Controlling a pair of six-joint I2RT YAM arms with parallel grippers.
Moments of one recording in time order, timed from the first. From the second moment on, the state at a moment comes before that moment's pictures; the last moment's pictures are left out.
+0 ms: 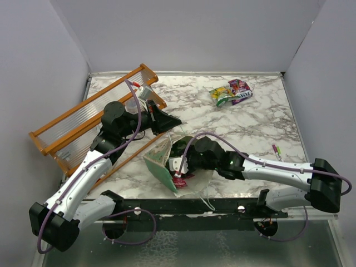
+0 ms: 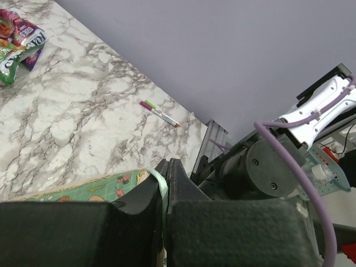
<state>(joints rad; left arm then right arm) -0.47 0.99 0.91 0.13 0.73 -0.64 1.13 1.26 0.80 -0.04 -0.14 -0.83</state>
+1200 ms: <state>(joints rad) -0.47 0.97 0.91 0.10 0.73 -0.63 1.13 1.10 0.81 -0.08 -0.15 -0.83</state>
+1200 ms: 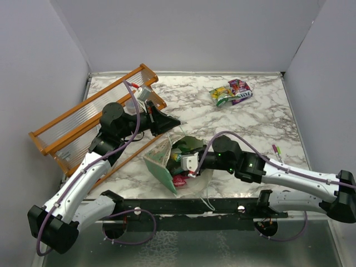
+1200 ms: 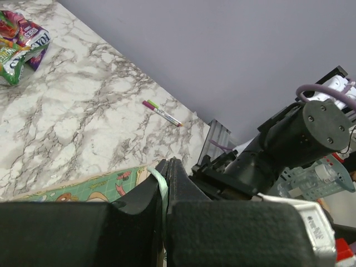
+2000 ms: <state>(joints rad) -0.47 0.97 0.91 0.04 0.66 -0.58 1.13 0.49 0.99 -0.13 -0.17 -0.67</state>
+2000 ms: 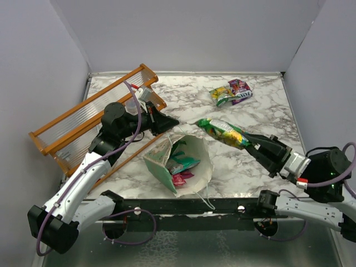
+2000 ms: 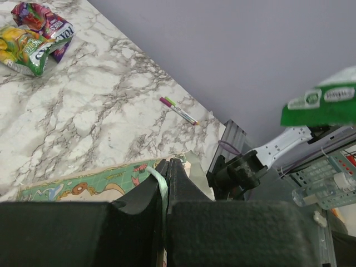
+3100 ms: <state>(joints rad) -0.47 0.94 0.91 0.00 0.66 -0.57 0.53 1.26 0.62 0.61 0.38 0.26</state>
